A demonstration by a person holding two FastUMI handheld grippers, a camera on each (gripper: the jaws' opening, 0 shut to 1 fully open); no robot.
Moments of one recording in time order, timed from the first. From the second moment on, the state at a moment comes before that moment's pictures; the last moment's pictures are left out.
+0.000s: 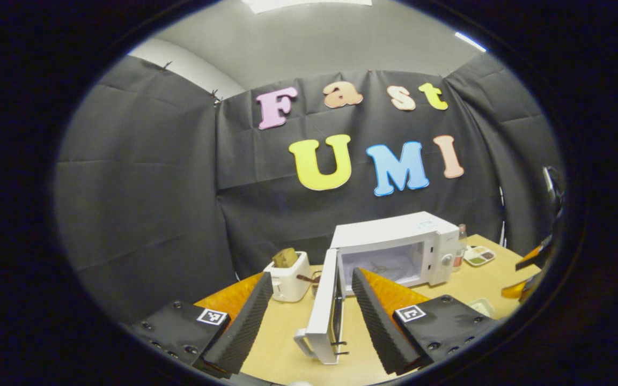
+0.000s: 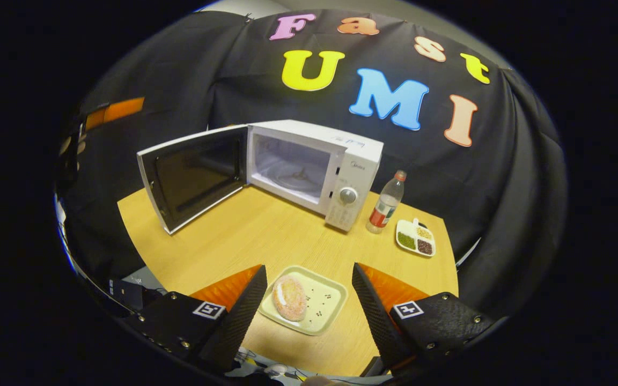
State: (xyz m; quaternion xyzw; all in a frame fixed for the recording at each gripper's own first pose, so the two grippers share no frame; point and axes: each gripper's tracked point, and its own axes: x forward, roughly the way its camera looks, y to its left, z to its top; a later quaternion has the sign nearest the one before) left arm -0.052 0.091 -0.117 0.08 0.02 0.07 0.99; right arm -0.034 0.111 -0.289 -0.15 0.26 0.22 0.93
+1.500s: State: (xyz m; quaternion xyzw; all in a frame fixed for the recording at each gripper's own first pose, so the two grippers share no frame) left arm -0.001 -0.001 -0.098 0.15 0.03 0.01 0.99; right arm 0.021 0.162 -0.404 -0.01 0.42 0.28 0.86
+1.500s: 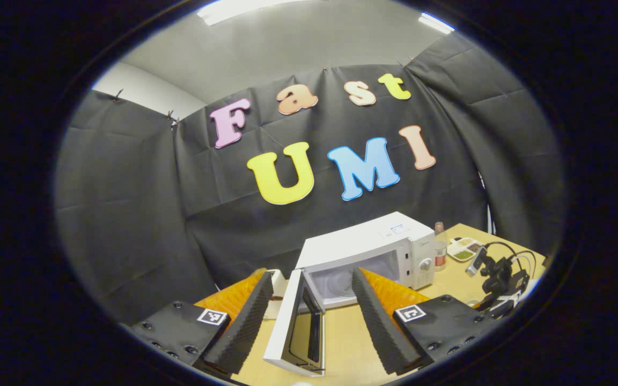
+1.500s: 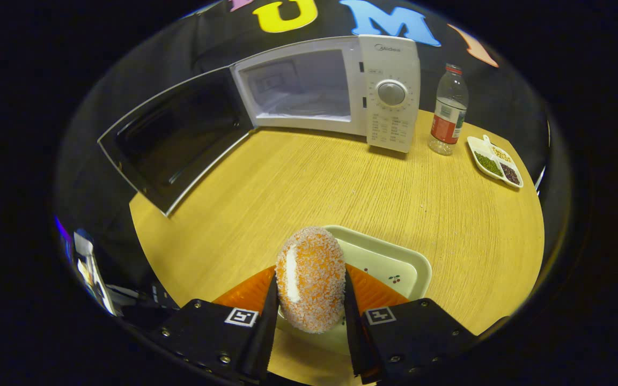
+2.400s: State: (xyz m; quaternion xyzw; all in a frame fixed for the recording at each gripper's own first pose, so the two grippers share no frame) left arm 0.005 0.074 -0.140 0.11 0.05 0.01 0.99; right arm 0.223 0.324 -0.294 0.21 0.27 0.17 0.92
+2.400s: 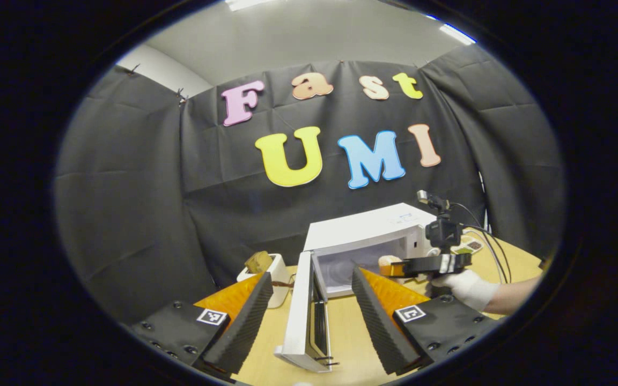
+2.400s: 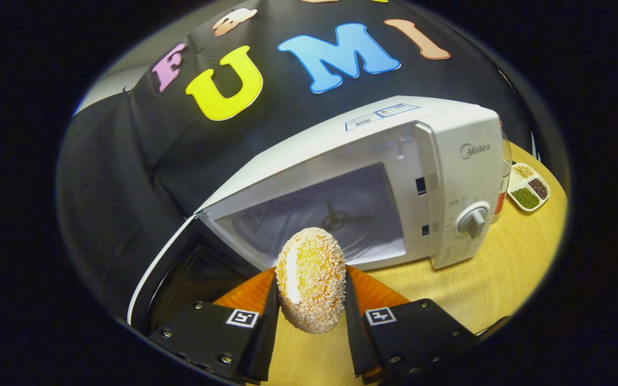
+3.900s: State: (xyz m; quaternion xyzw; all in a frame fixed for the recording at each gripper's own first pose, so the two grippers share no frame) left arm 0.028 0.124 -0.164 0.13 0.07 0.02 0.99; right arm 0.308 0.333 -0.327 0.17 0.17 0.00 0.97
